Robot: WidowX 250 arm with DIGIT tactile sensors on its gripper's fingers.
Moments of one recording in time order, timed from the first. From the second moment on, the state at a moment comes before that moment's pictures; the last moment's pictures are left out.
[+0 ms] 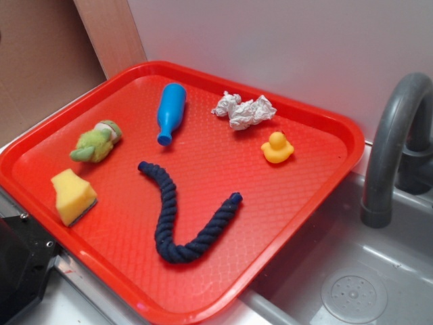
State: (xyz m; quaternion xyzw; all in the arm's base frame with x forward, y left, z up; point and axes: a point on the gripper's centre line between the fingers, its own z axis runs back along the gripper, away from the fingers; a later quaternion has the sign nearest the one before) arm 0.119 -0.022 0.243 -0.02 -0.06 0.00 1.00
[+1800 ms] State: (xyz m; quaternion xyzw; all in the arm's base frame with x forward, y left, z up) arm 0.198 -0.128 0.070 0.00 -0.09 0.05 1.00
